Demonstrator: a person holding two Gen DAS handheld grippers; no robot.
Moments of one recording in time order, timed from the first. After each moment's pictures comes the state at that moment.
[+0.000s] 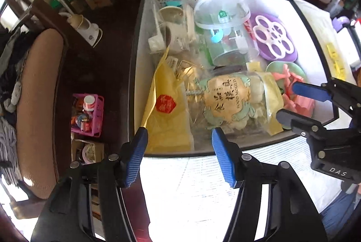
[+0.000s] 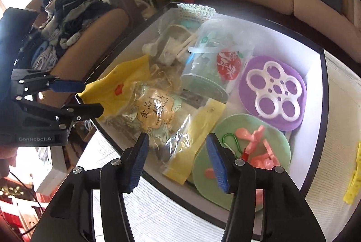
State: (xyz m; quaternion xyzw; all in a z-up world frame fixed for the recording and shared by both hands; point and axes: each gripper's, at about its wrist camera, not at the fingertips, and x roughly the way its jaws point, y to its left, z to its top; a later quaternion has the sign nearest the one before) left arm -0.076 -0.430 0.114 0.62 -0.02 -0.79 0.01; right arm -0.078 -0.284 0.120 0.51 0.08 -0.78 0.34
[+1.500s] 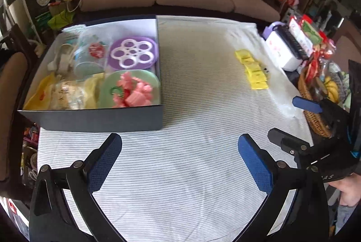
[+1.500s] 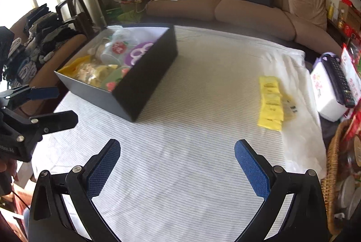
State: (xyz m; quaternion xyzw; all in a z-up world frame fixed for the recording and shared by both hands) left arm 0.016 -0.151 0.152 0.50 0.03 -0.86 -0.09; right arm 0.023 0.020 0.161 0.44 0.07 -0.87 0.21
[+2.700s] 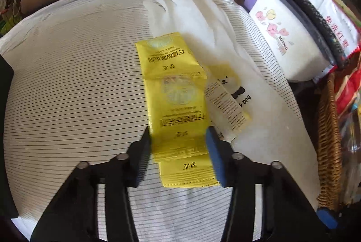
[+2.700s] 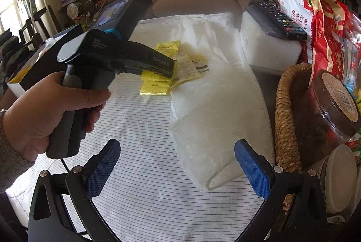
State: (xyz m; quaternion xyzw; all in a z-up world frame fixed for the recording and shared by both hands) left arm -0.190 0.114 0.002 0.55 0.02 -0.83 -0.12; right arm -0.007 0.214 0.075 0.43 0.01 -0.90 0.13
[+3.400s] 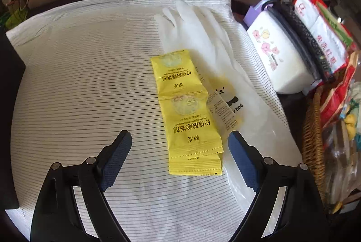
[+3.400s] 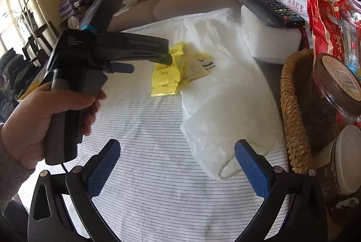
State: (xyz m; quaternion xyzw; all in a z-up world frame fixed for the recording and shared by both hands) left arm -0.188 0.107 0.020 0.54 0.04 -0.83 -0.11; right arm -0.001 0.218 0.082 0.43 -0.05 -0.89 0.14
